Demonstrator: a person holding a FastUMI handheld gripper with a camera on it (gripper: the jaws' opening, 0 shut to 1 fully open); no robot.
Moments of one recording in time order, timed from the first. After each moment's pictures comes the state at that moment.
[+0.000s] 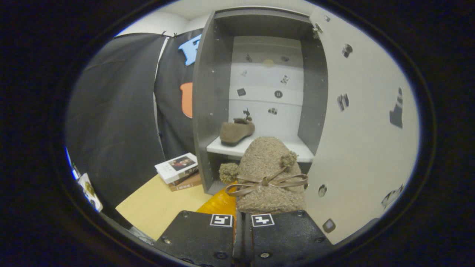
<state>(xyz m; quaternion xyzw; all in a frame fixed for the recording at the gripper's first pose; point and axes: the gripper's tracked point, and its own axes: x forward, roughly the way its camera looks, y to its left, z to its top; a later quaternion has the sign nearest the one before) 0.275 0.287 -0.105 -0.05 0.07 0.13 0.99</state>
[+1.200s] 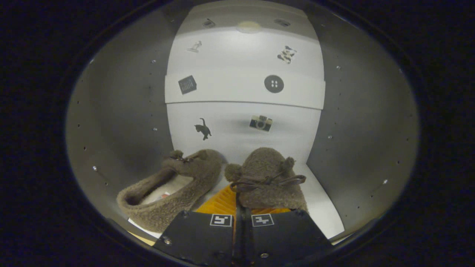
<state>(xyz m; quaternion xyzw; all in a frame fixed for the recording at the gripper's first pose) 0.591 0.288 -0.063 -0.02 0.14 0.06 0.99</state>
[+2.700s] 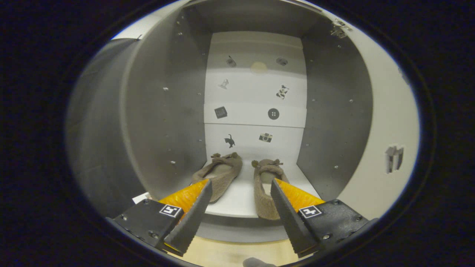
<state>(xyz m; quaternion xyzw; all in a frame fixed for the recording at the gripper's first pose) 0.399 0.308 -0.016 -0.02 0.04 0.08 1.00</state>
